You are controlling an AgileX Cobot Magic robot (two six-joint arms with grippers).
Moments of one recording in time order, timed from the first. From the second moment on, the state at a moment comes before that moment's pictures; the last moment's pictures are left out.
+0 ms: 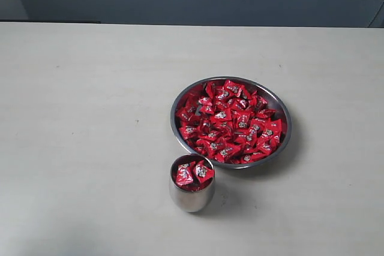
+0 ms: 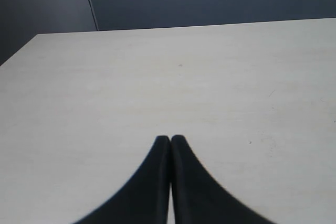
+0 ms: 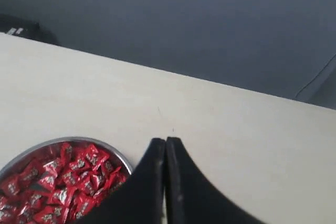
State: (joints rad) left arm 0.19 0.00 0.00 0.03 0.34 0.03; right arm 0.72 0.95 -0.96 -0.69 0.70 0.63
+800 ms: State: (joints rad) left arm 0.19 0.00 0.00 0.03 0.34 0.03; right arm -0.02 0.23 -0.41 -0.42 0.57 0.44
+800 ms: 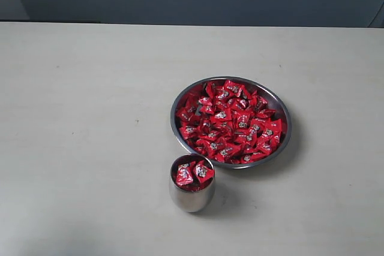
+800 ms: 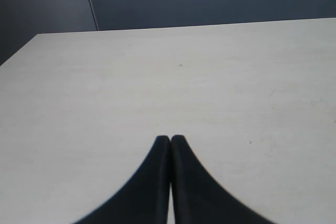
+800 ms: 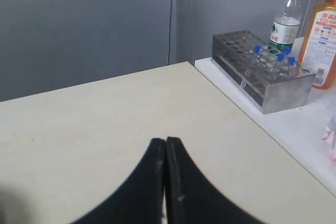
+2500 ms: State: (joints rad) left arm 0.19 0.00 0.00 0.03 0.34 0.03; right arm 0.05 0.01 0.00 -0.02 0.35 -0.04
